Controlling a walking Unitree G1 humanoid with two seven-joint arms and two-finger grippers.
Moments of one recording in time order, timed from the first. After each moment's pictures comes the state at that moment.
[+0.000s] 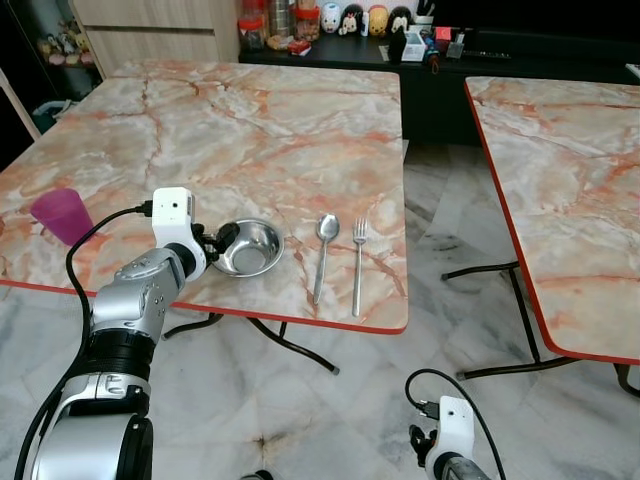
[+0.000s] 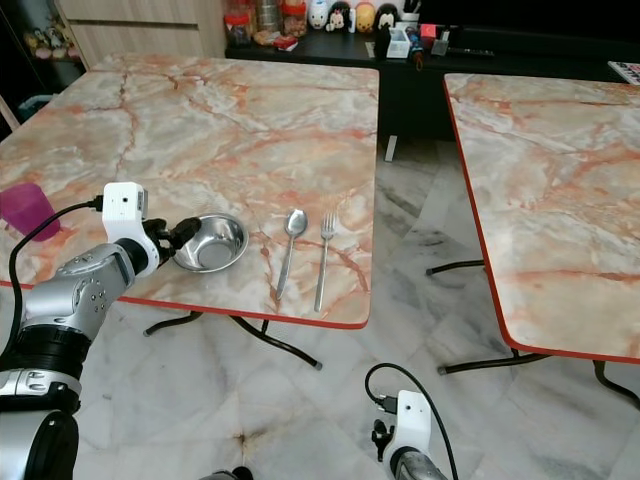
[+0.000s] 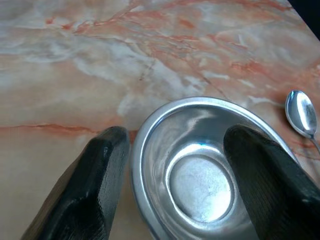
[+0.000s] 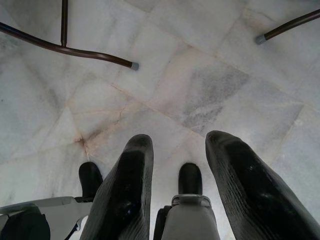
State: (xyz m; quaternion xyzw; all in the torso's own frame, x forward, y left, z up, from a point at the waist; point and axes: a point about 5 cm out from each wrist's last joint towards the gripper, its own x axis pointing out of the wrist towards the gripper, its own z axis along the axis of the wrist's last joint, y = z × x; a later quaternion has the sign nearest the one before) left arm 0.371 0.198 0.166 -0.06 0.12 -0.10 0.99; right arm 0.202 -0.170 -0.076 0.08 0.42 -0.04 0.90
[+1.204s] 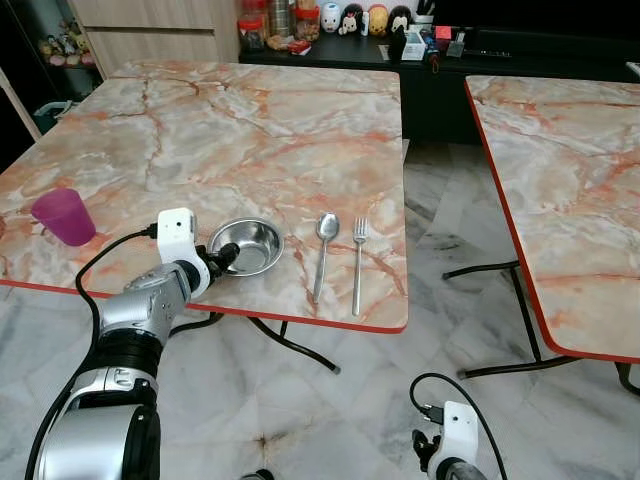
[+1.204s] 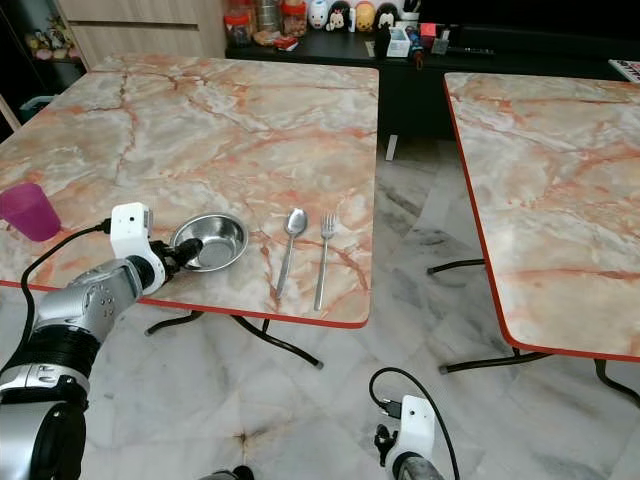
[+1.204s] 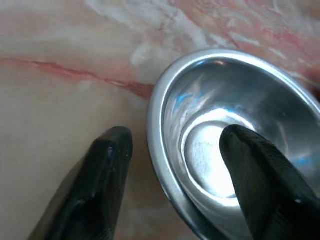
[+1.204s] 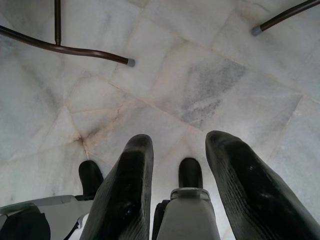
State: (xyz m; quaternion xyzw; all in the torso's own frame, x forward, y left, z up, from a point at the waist) left arm 0.374 0.202 0.141 -0.11 0.17 -0.06 0.98; right arm 0.197 -0.174 -0.078 0.09 0.43 -0.05 0.90
